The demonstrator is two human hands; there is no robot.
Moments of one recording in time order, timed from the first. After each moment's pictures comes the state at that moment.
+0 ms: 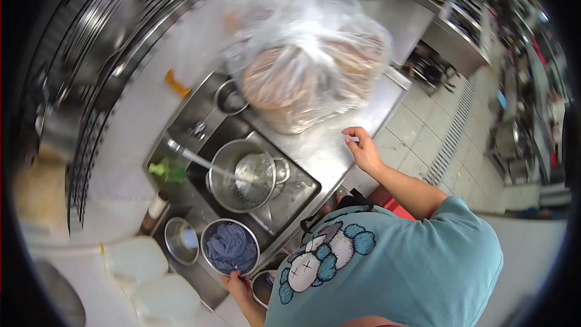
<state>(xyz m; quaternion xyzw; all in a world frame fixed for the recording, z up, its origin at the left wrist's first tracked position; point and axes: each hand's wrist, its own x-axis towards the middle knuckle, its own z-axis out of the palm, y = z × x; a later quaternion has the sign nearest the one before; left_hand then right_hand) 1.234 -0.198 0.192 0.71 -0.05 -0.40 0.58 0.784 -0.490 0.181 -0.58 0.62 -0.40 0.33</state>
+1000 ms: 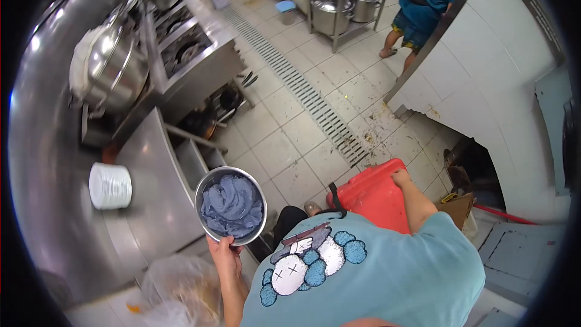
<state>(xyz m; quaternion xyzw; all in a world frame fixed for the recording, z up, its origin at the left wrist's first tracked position) 0.524 -0.660 0.253 0.41 -0.53 -0.73 0.12 0.343 -0.075 -0.054 0.26 0.90 -0.16 0.32</state>
